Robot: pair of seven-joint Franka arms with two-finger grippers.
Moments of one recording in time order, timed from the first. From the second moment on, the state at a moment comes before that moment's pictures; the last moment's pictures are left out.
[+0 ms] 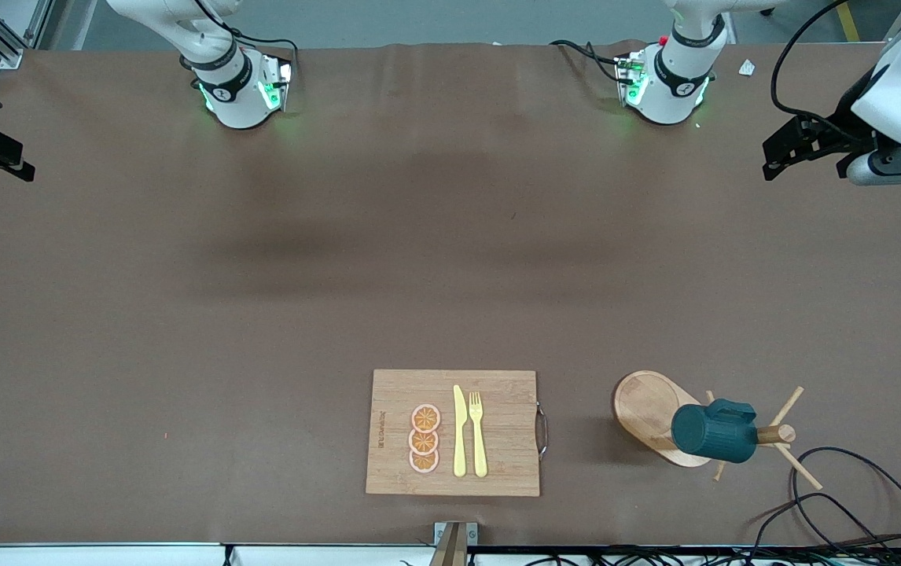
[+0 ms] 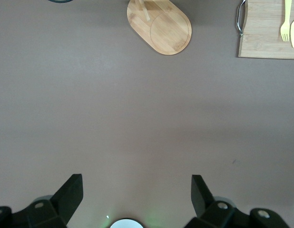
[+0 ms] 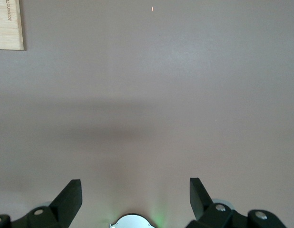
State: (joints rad) left arm 0.02 -0.06 -0.19 -1.56 -0.01 1.47 -0.17; right arm 0.02 -0.03 -0.13 -1.51 0.01 1.39 -0.14
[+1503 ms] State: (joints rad) left arm 0.10 0.04 -0.18 -1.73 -0.23 2.01 -0.99; right arm 0.02 -0.03 -0.13 -1.51 0.01 1.39 -0.14
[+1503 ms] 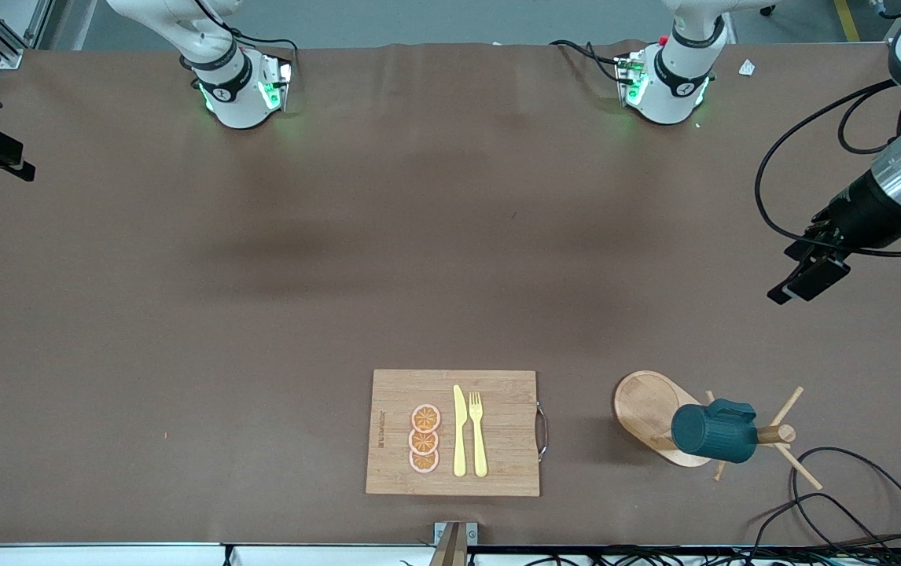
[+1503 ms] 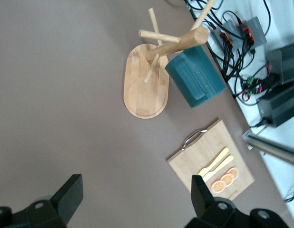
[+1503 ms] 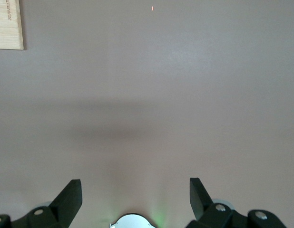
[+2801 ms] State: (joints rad) left arm 0.13 0.26 -0.19 -1.68 -0.32 2.18 -1.09; right arm 0.02 -0.03 -0.13 -1.51 0.01 1.39 -0.14
